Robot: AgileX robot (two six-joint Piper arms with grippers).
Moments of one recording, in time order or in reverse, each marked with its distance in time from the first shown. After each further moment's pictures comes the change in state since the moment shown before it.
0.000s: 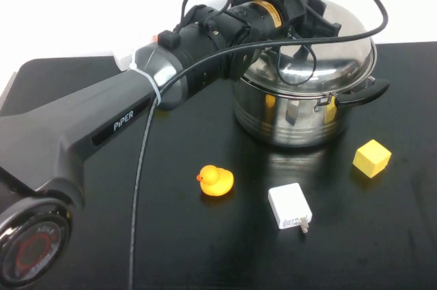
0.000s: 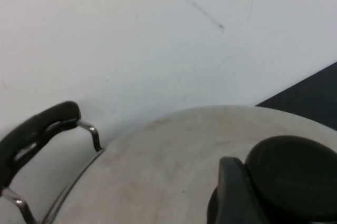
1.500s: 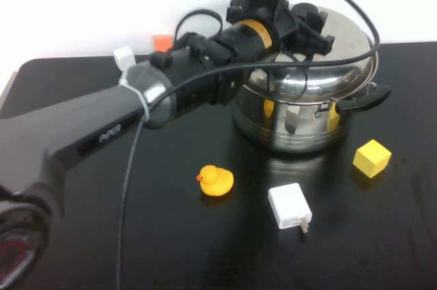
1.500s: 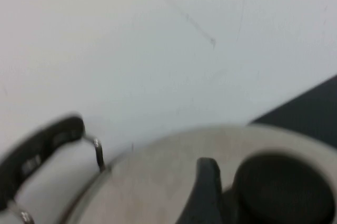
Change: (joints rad) right arm 0.000 0.000 0.000 0.000 0.000 0.000; left arm 0.005 -0.053 0.182 0.005 -0.211 -0.021
